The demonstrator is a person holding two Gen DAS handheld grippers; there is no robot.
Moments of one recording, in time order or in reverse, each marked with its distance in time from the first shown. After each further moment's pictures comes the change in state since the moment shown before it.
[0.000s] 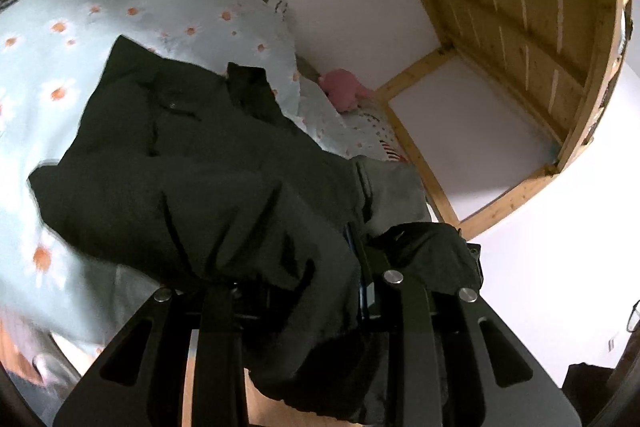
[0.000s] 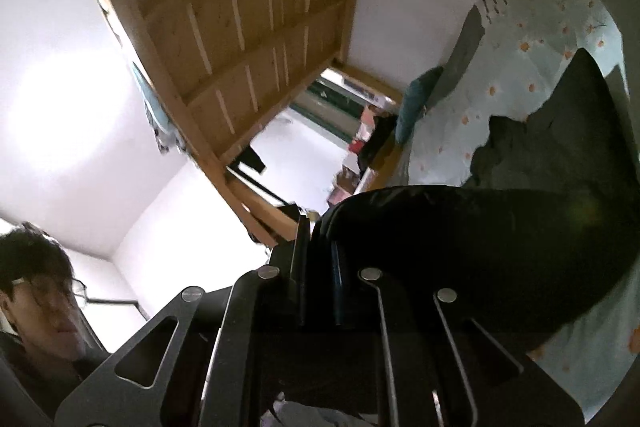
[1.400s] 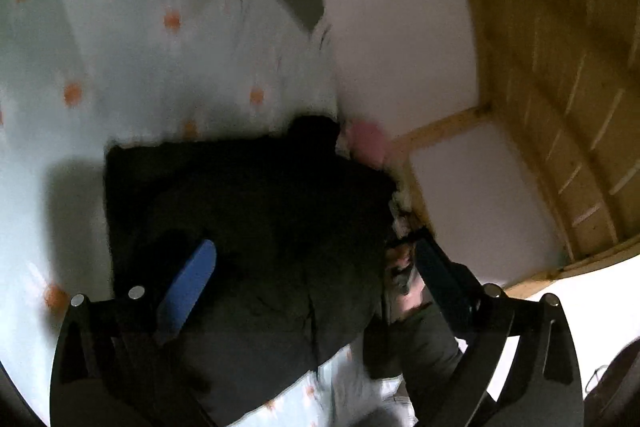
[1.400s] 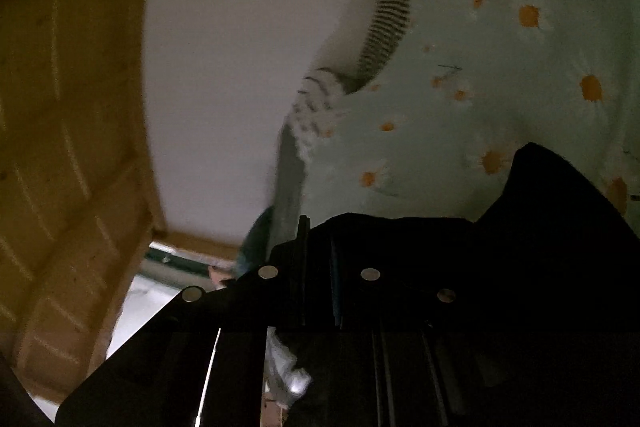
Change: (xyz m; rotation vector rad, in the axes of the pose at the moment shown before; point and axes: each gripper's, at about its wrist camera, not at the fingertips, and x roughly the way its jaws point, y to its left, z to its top) left arm 0.141 0.129 0.278 -0.183 -0.031 -0.031; right arm 0.187 -0.289 0.308 0.369 -0.428 -0.577
